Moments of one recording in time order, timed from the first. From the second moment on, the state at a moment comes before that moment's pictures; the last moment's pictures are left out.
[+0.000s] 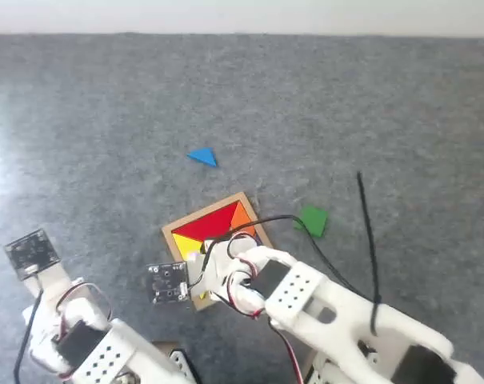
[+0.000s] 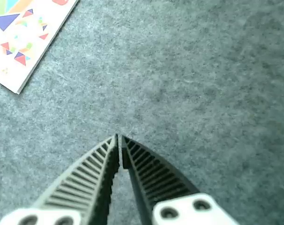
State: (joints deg) left arm -59.6 -103.2 96.9 72.7 -14.3; right arm -57.8 -29.1 60.2 30.6 48.4
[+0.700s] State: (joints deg) left arm -59.6 -103.2 96.9 72.7 -14.3; right arm -60.5 -31.7 71.9 26.8 60.9
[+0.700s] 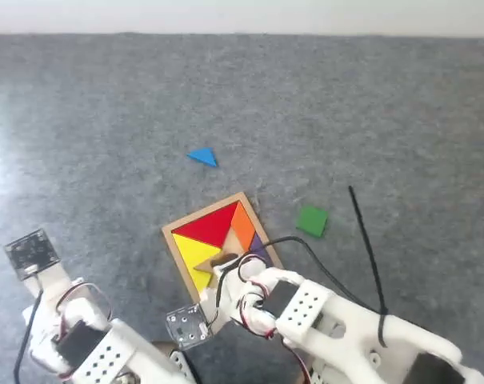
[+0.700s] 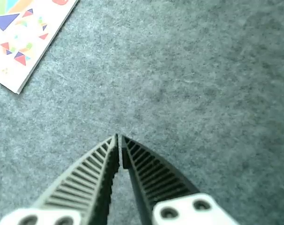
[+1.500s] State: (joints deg) left arm -59.6 -103.2 96.9 72.7 -14.3; right arm -58.4 -26.0 71.4 21.9 63.3
